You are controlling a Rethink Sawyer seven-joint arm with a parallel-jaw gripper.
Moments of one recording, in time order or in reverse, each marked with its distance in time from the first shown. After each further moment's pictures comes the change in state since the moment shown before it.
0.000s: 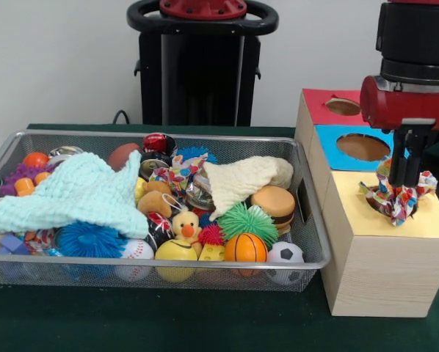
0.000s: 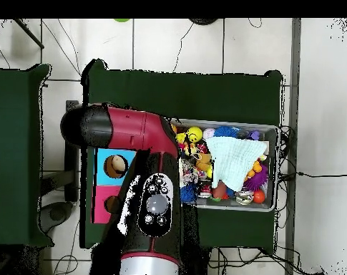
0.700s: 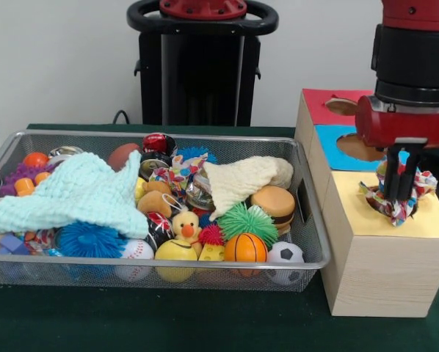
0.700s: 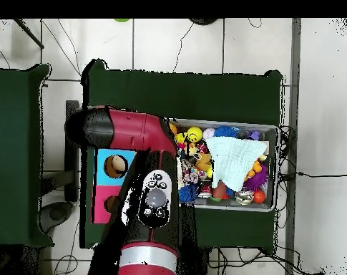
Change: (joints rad) arm 0.003 0.041 0.001 0.000 0.000 -0.023 0.000
